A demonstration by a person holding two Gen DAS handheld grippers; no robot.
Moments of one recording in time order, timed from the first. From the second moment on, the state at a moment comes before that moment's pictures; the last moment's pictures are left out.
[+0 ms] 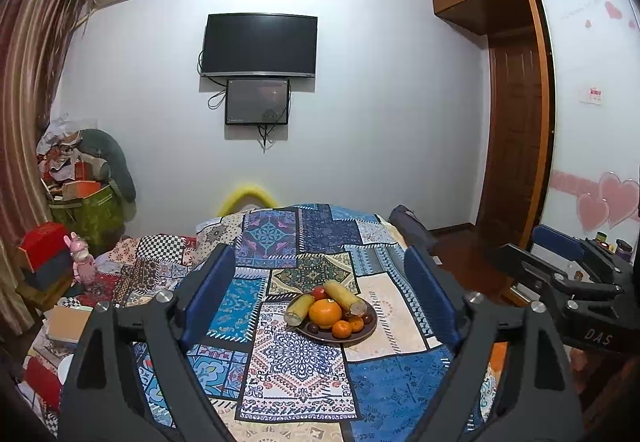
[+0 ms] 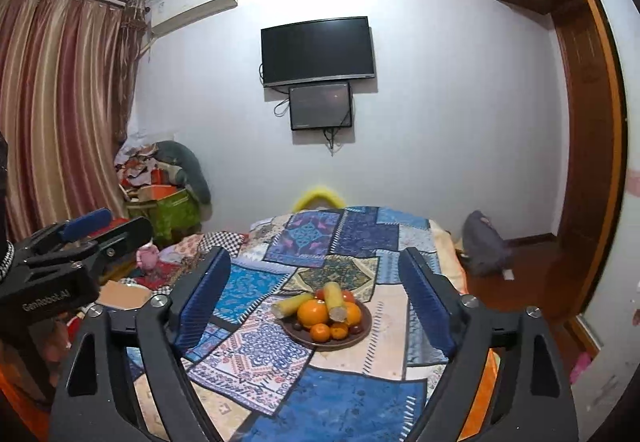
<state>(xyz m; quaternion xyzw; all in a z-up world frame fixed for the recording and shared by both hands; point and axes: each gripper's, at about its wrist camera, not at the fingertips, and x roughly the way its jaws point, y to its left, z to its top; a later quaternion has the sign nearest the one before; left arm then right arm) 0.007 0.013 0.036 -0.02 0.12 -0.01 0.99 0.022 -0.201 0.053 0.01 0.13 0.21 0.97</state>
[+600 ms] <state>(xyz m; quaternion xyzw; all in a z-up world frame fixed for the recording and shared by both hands) -0.006 0.006 0.028 0.00 0.10 -0.01 0.99 0.007 -0.206 0.053 0.00 0.12 0.19 0.98</state>
